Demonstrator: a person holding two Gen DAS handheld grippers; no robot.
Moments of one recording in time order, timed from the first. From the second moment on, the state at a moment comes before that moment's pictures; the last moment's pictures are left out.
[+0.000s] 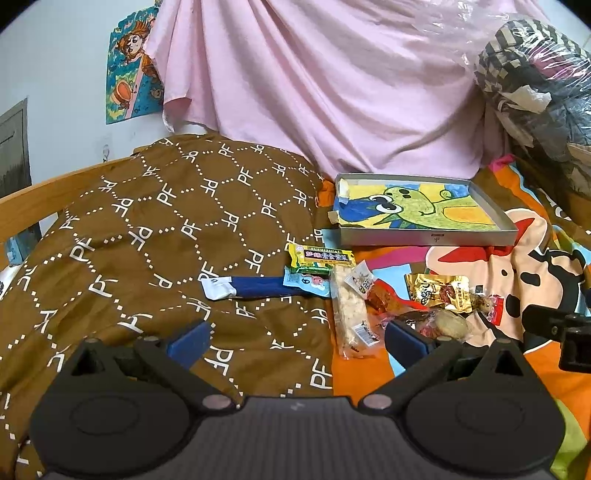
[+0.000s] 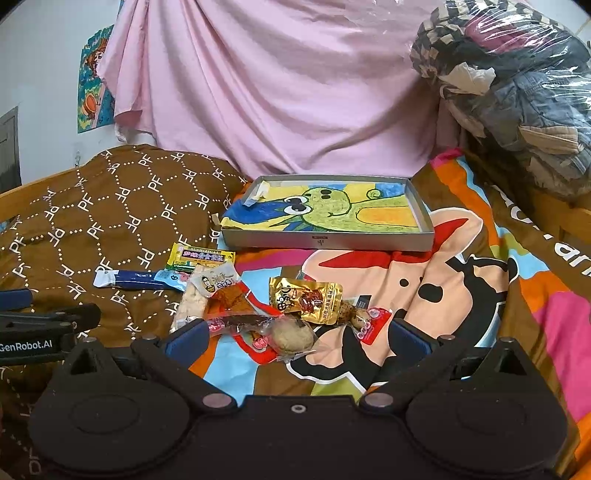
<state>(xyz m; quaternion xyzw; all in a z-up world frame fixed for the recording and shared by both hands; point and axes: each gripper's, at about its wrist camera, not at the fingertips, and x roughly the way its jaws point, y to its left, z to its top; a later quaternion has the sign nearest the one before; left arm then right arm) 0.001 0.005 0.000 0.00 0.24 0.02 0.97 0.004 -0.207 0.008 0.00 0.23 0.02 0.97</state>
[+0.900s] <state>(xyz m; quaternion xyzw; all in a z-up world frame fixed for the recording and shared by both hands) 0.001 0.005 -0.002 -0.01 0.24 0.02 0.97 0.003 -0.208 0.008 0.00 0.23 0.02 0.97</state>
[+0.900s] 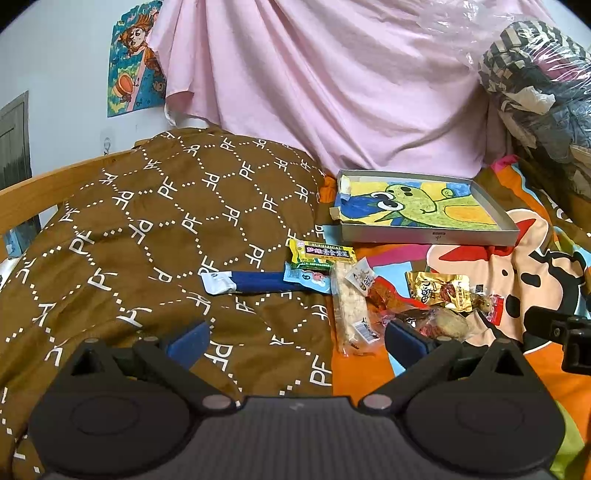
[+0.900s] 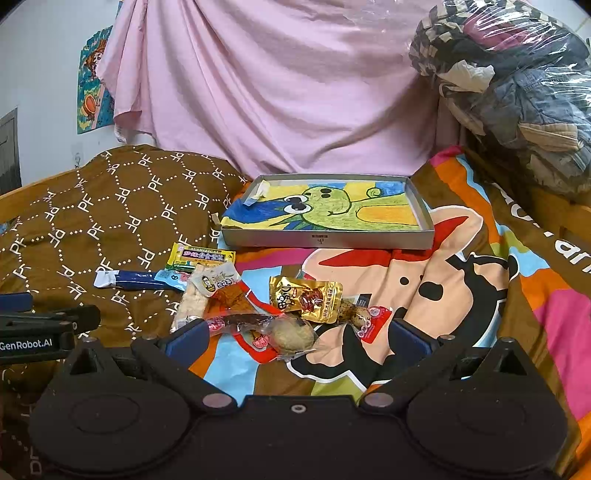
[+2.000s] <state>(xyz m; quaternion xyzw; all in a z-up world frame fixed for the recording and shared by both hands) 0.045 -0.007 -0.013 0.03 0.28 0.00 0.96 0.033 -0.216 -0.021 -0.02 0.27 0.06 0.96</state>
